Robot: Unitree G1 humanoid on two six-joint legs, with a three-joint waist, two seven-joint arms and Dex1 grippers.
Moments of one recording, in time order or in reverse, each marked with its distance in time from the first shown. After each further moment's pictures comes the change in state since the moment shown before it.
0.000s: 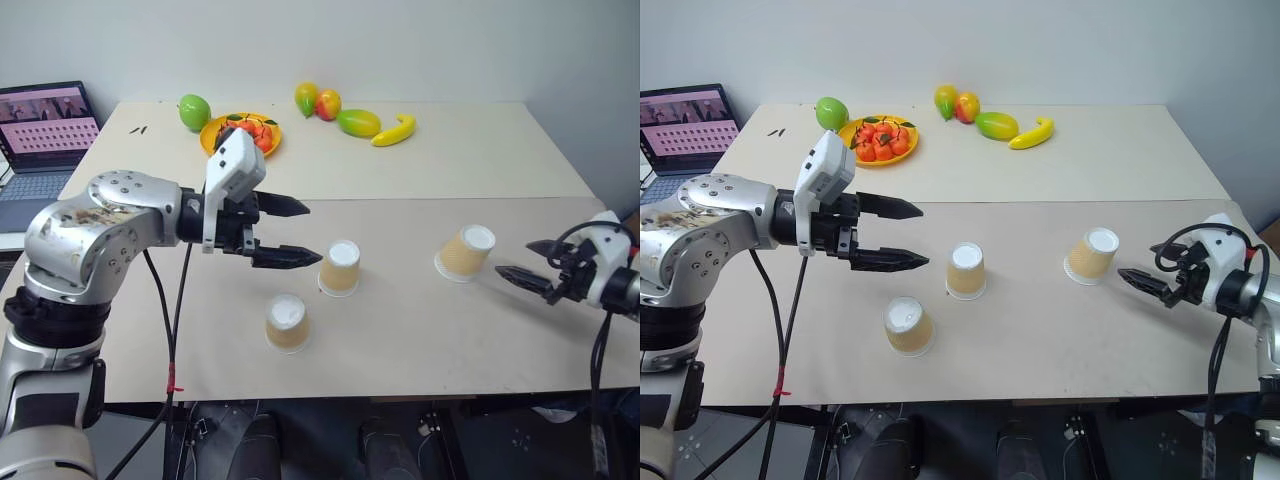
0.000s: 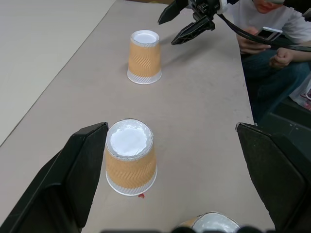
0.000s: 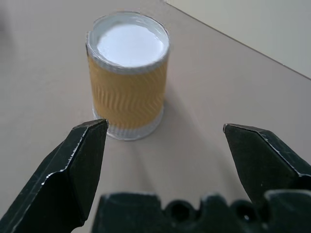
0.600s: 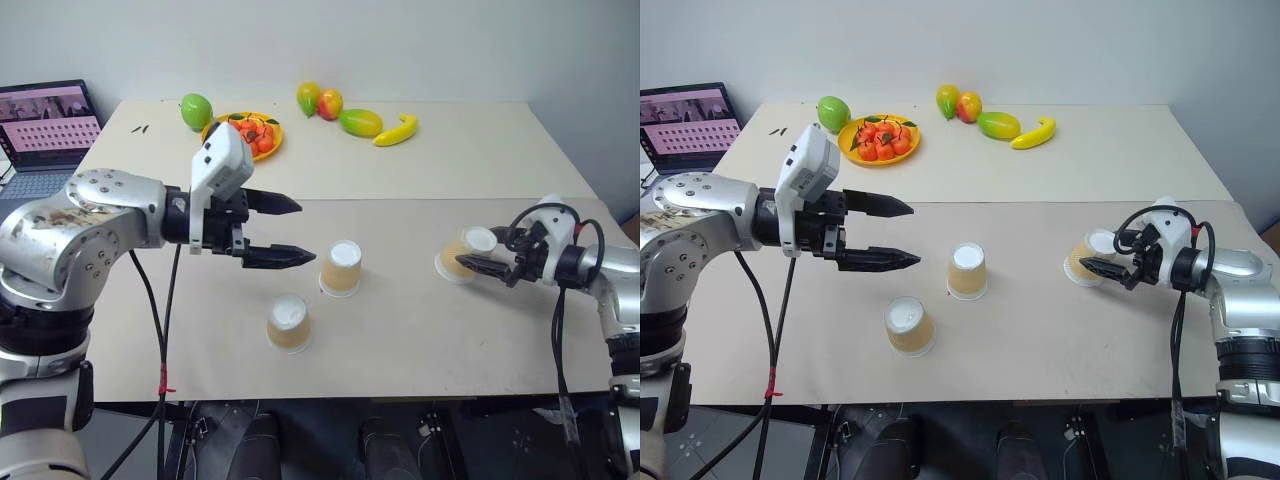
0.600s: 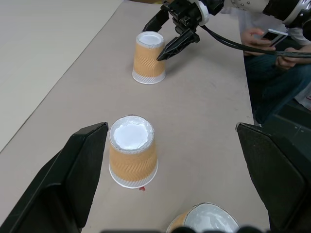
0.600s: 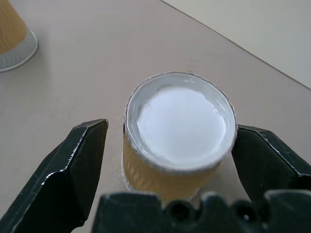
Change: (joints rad) left arm 0.026 0.042 0.062 -0.058 -0.055 0.056 0.041; right arm -0.211 0.052 0.167 0.138 -0.032 -0.019 0.051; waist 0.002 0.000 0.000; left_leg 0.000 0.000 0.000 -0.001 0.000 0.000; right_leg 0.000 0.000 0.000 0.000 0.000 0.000
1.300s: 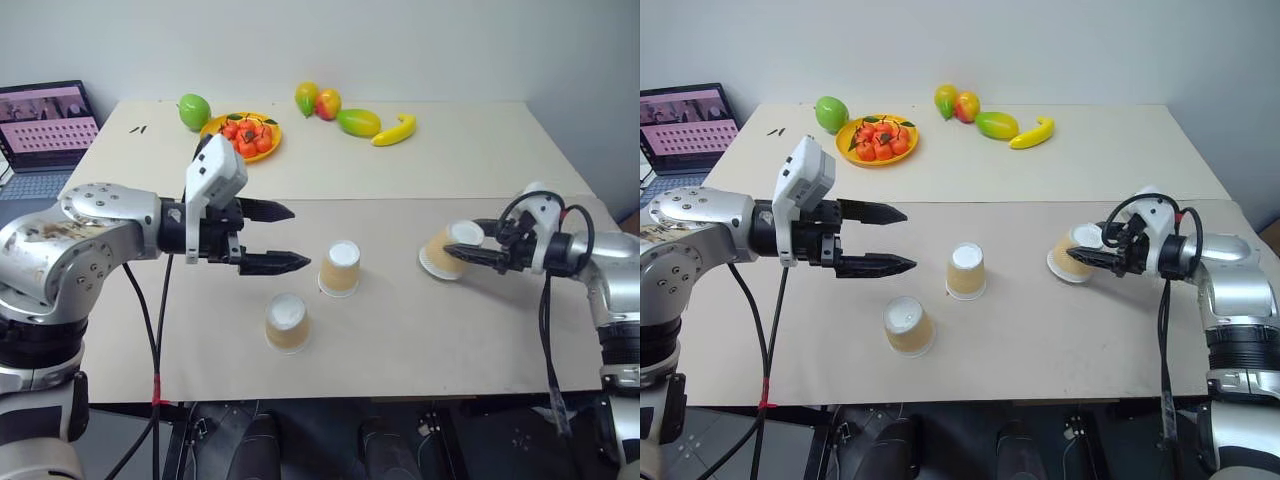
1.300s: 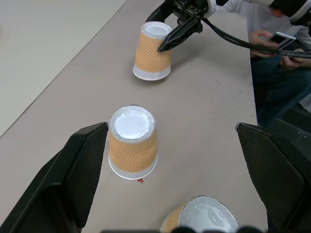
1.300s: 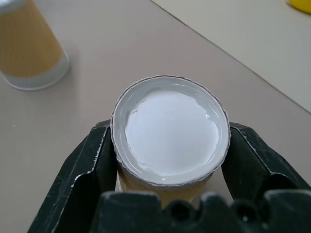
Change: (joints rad) left arm 0.058 0.011 0.033 -0.039 -0.028 0.011 0.045; right arm -0.015 0.031 0.026 -0.171 0.034 0.082 0.061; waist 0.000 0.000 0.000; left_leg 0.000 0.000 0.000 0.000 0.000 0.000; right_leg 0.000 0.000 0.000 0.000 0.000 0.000
